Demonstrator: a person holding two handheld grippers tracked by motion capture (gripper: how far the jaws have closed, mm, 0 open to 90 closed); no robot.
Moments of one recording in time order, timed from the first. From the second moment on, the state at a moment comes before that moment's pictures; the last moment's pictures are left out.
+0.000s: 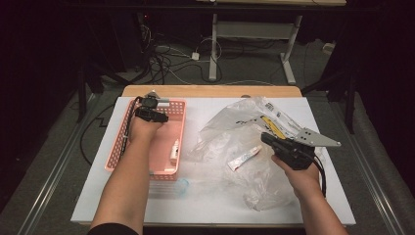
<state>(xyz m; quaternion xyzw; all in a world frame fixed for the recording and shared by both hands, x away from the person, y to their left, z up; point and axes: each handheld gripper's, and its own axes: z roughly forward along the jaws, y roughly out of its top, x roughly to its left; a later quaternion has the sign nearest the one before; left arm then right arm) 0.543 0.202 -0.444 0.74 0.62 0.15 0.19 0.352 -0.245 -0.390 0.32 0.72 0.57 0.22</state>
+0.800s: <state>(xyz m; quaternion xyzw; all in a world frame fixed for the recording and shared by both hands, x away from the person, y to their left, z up) 0.511 0.193 -0.426 0.77 0.60 0.13 0.20 0.351 -0.244 -0.389 0.31 0.73 0.57 0.22</state>
